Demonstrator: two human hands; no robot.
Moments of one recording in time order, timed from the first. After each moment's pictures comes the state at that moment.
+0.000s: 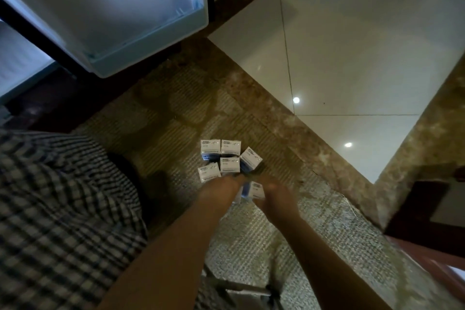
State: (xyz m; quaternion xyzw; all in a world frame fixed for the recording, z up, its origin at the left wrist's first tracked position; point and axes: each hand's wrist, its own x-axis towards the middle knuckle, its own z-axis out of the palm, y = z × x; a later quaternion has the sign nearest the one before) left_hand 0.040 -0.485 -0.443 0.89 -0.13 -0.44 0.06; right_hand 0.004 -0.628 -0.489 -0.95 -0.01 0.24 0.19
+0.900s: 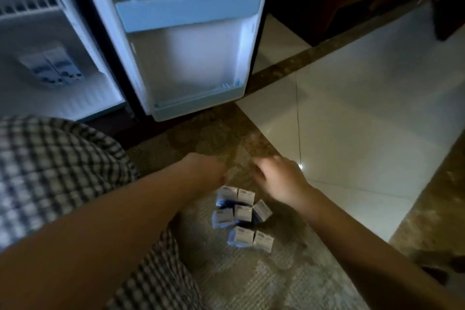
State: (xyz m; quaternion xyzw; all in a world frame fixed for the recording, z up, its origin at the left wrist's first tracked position) left_hand 0.106 -0.393 -0.308 0.93 -0.18 -0.33 -0.02; right_hand 0.118 -0.570 -0.329 -0.95 -0.26 0.13 0.07
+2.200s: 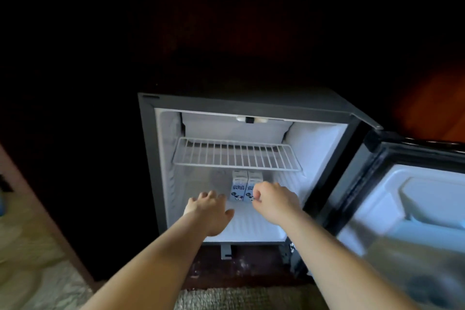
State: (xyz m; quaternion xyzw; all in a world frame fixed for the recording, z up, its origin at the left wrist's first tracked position) left_hand 0.097 0.014 -0.260 0.95 0.27 -0.12 0.12; right_hand 0.210 -0.091 -0.240 -0.91 -0.40 0.08 0.05
